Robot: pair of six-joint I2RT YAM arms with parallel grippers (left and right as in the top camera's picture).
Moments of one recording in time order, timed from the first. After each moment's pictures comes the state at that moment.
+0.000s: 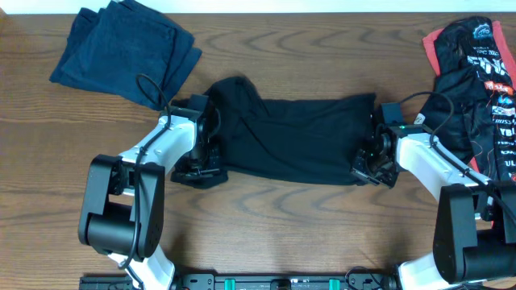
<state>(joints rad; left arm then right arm) -0.23 1.85 1.07 -0.95 0.06 -0.36 0.10 1.69 0.89 -0.77 -0.10 0.60</state>
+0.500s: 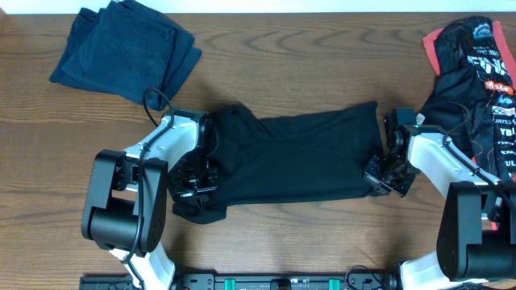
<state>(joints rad) -0.23 1.87 1.06 -1.25 0.16 -0.36 0.01 1.70 0.89 -0.88 -0.07 0.64</state>
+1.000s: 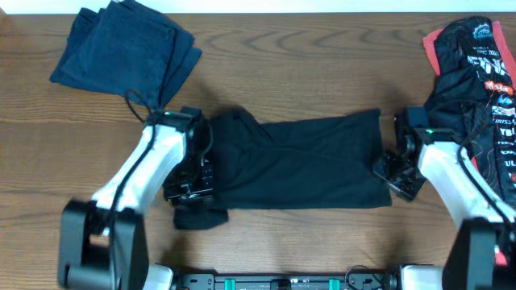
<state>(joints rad) -0.23 1.62 1.06 -1.35 0.17 -0.36 -0.01 1.53 0.89 -0.94 0.00 0.68</state>
